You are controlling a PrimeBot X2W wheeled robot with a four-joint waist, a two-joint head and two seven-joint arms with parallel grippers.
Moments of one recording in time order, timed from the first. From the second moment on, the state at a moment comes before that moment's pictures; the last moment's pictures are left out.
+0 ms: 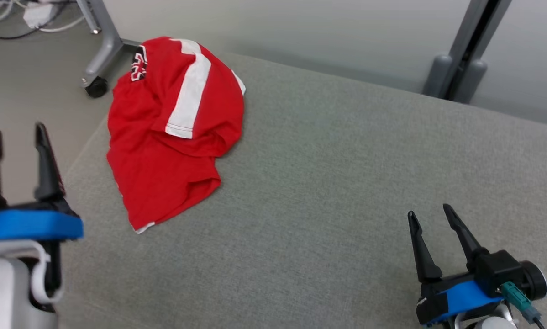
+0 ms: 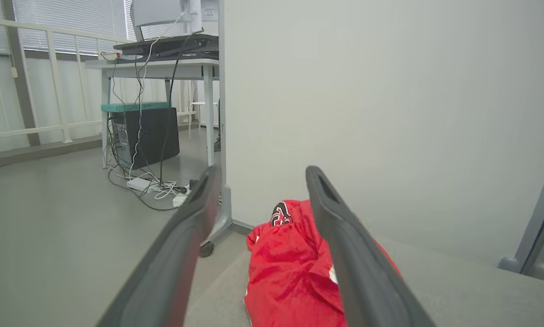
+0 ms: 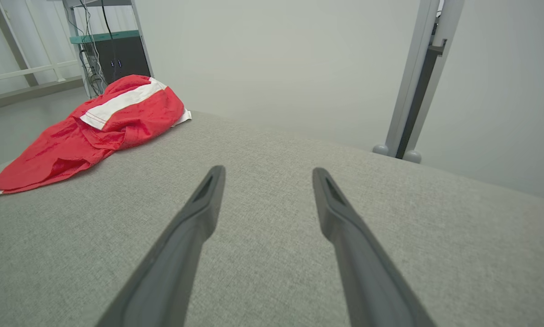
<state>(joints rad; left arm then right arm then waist) -0.22 0.24 0.05 0.17 -0.33 -0.04 -0.20 -0.06 -0.05 0.01 0.21 0.01 0.13 -0.26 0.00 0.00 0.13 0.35</state>
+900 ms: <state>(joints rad) -0.73 0.41 -0.12 0.76 -0.52 -0.13 0.06 -0.18 -0.05 0.03 0.11 -0.12 0.13 -0.26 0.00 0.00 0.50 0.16</state>
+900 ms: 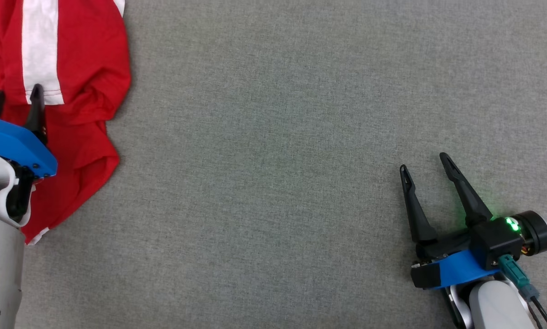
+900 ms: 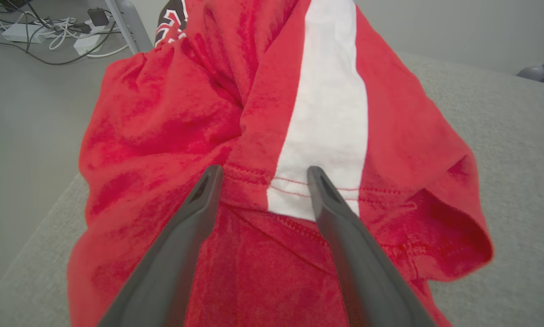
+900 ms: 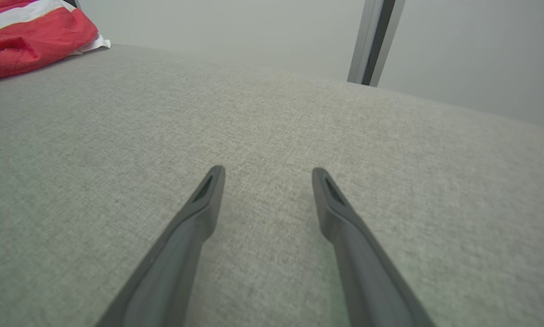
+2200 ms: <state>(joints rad) -0.86 0.68 -0.45 0.44 -0.57 -0.13 -0.03 -0.14 -0.05 0.05 0.22 0.02 0.13 -0.26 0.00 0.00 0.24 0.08</state>
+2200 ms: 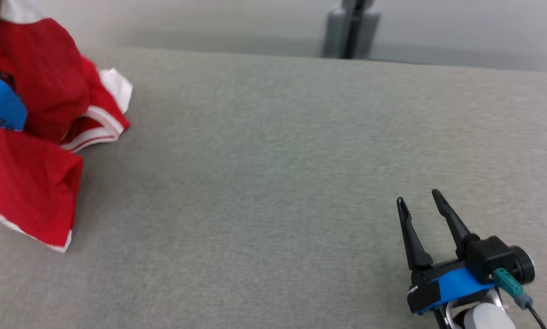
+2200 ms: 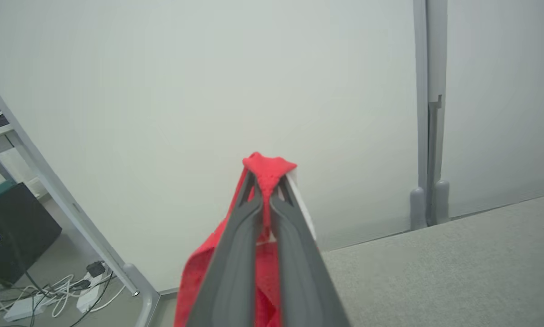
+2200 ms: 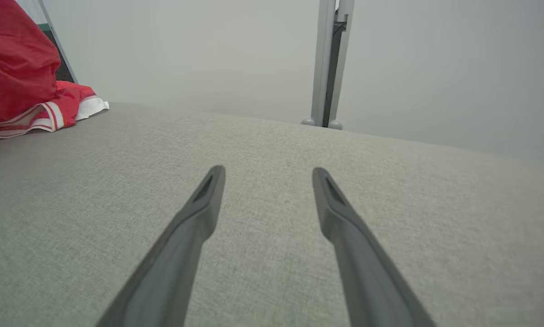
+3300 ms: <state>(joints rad) -0.55 0.47 -0.78 0.46 -0.79 -0.10 0.02 -0.08 -0.05 -0.15 0.22 0.09 0.13 -0.26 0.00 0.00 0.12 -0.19</state>
